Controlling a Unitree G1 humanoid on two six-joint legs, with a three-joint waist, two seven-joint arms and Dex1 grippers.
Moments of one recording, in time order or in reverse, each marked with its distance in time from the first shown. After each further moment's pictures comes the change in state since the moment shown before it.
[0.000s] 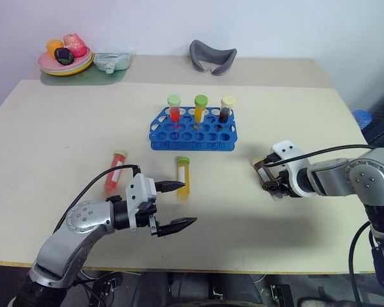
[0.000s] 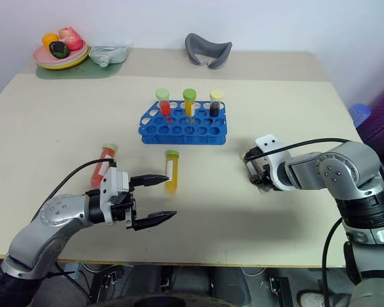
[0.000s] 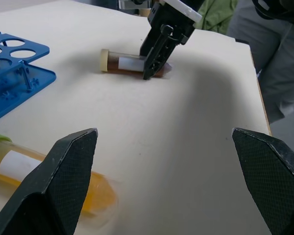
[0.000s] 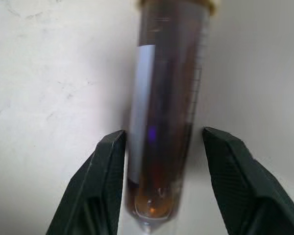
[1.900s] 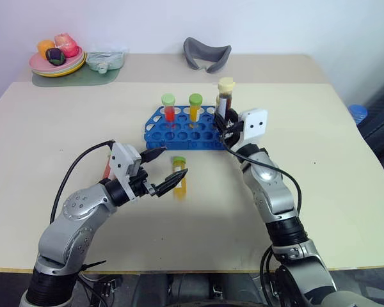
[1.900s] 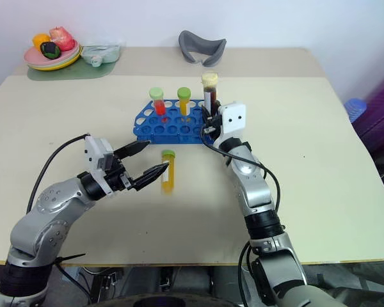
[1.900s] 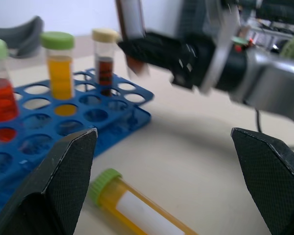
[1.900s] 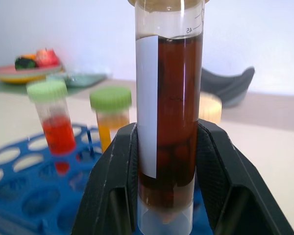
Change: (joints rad) left arm -0.100 -0.143 0.139 0.019 -0.071 0.071 0.299; right arm 0.121 0.745 0.016 0.329 -0.869 -1.549 0.219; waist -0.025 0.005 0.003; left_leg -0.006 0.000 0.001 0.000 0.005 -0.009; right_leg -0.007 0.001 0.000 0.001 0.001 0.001
